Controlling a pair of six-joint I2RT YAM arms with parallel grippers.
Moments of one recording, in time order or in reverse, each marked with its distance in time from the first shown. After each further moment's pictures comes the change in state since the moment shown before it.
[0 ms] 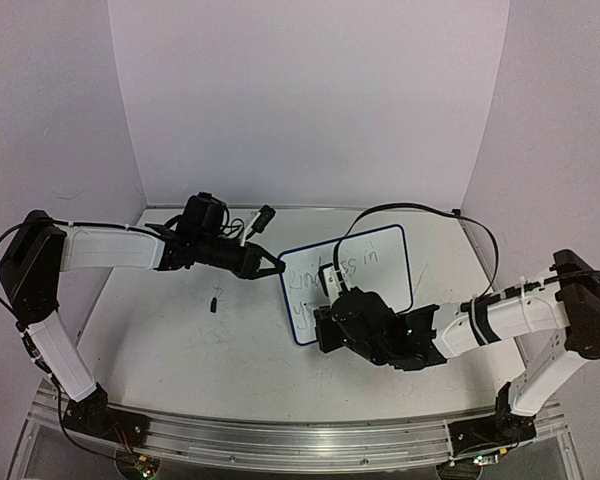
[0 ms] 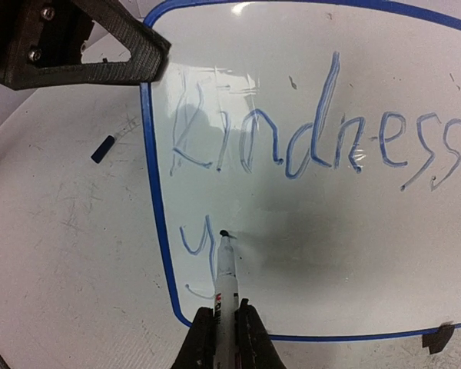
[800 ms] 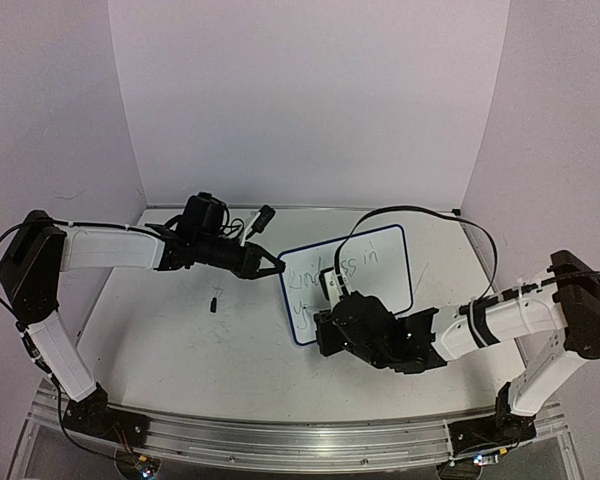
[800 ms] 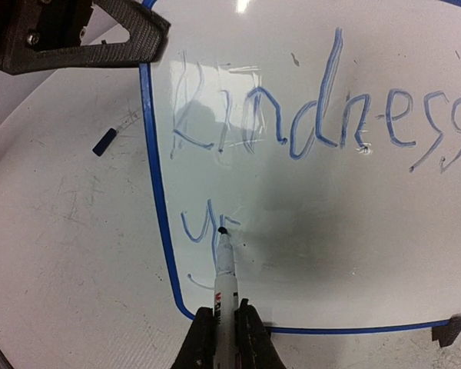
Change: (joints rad) left arm 0.000 0.000 0.000 0.000 -0.007 0.000; right arm 0.003 0.008 -0.021 0.020 -0.011 0.027
